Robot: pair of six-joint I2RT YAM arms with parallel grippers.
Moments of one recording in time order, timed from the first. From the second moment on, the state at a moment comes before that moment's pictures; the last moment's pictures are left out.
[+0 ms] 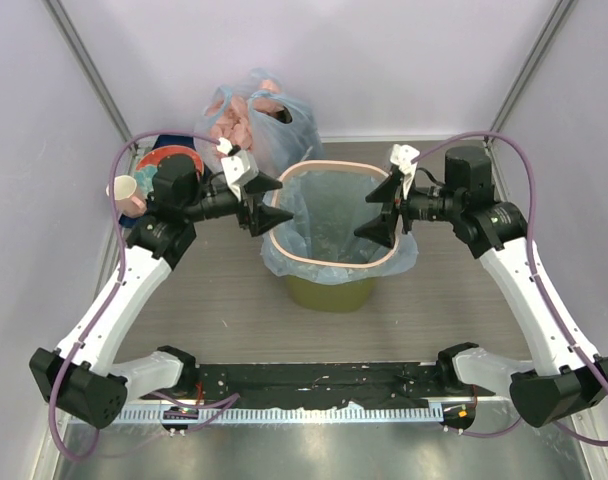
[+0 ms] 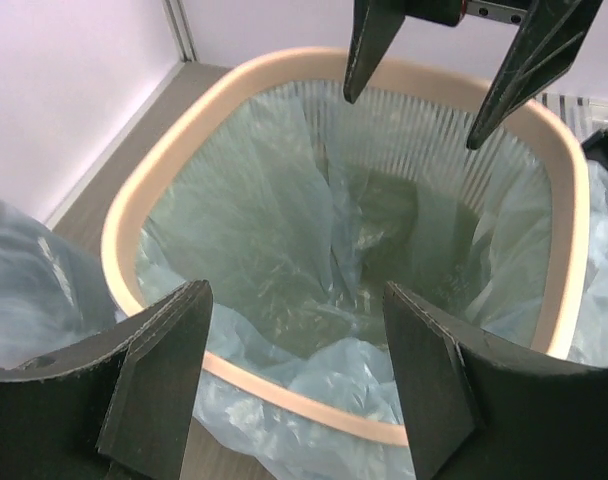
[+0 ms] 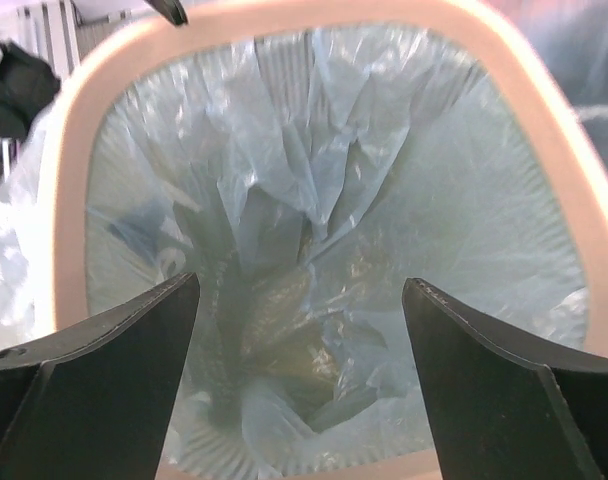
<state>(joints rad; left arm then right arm) -0.39 1.14 1.16 -0.18 0.85 0.18 0.30 1.14 1.29 -0.65 -0.88 -0.40</state>
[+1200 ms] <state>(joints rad) -0.15 1.51 2.05 -0.75 0.55 -0.06 0.01 1.33 1.64 -0.37 -0.65 0.04</state>
